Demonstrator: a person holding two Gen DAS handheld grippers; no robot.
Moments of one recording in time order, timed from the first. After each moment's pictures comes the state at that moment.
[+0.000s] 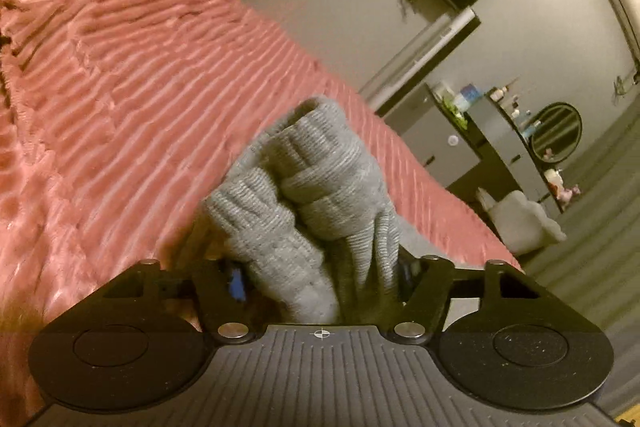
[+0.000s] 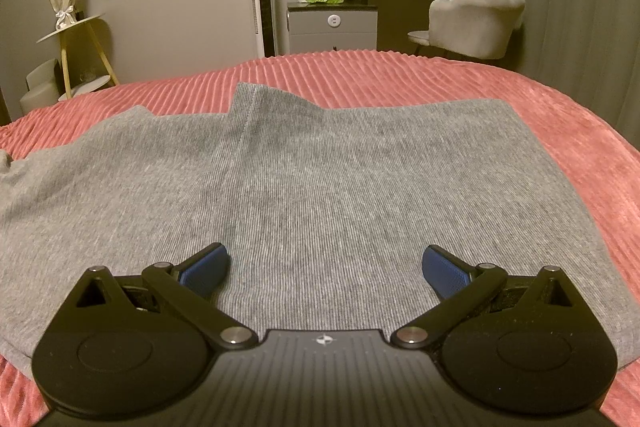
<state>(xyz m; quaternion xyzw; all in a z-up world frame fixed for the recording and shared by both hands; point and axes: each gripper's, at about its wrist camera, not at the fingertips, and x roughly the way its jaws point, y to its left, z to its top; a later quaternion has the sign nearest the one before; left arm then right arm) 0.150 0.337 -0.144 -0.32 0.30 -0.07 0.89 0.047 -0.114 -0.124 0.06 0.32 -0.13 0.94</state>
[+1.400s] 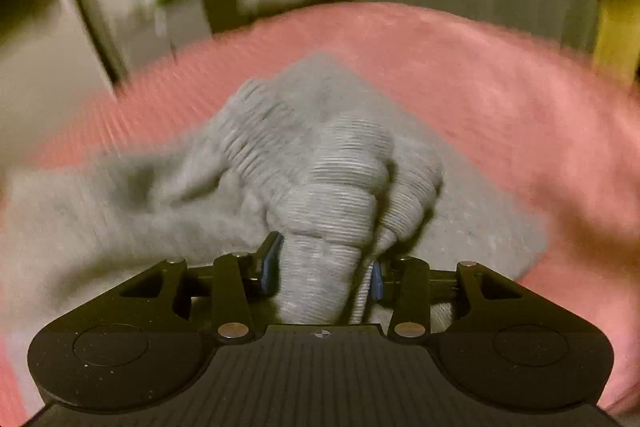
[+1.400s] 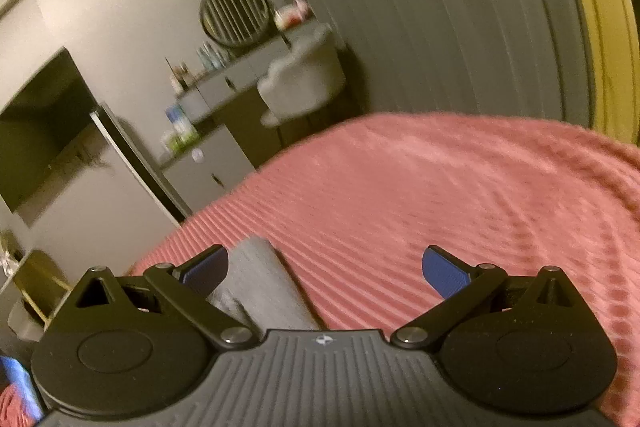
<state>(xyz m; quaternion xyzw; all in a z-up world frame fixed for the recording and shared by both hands) 0.055 -0.223 -0.136 0.28 0.28 -0.30 0.87 -0.138 -0.317 -0.040 0.33 0.18 -0.28 0.88</state>
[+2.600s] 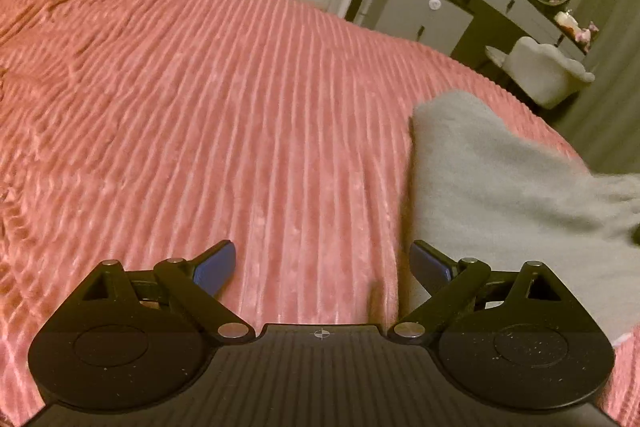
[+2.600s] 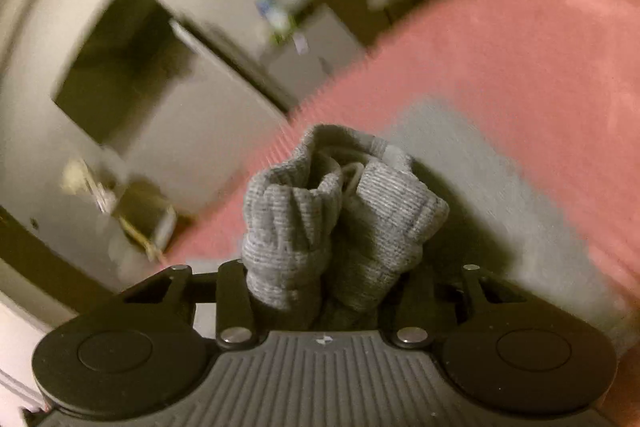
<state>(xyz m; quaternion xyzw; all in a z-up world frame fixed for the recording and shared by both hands) 0.127 0.102 -0.108 -0.13 0.42 -0.07 0.90 -0.023 -0.257 -0.052 0.39 0.20 -0.09 0.89</state>
